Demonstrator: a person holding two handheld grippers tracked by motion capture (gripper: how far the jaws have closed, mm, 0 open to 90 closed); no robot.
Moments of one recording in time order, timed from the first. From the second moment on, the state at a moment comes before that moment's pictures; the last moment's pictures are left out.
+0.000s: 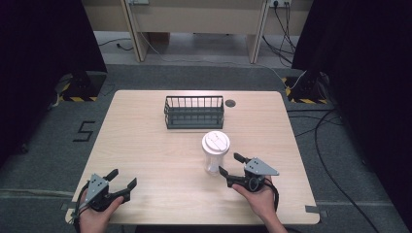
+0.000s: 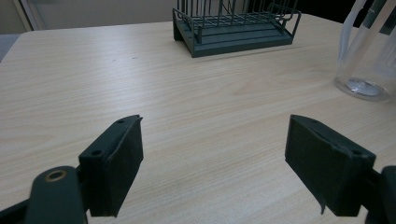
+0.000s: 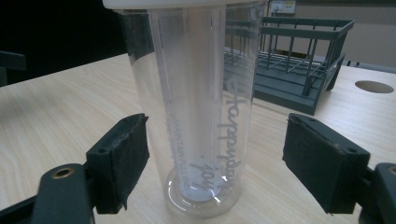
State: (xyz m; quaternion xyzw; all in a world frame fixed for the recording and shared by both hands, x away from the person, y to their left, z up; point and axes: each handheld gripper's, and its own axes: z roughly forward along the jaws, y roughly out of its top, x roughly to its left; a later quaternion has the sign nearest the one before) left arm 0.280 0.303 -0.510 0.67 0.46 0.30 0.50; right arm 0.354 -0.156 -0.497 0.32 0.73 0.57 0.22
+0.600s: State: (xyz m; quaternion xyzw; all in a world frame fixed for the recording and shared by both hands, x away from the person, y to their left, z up) left arm 0.281 0.303 -0.510 0.67 0.46 0.30 0.50; right arm 0.371 -0.131 -0.500 0.31 0.73 0.57 0.22
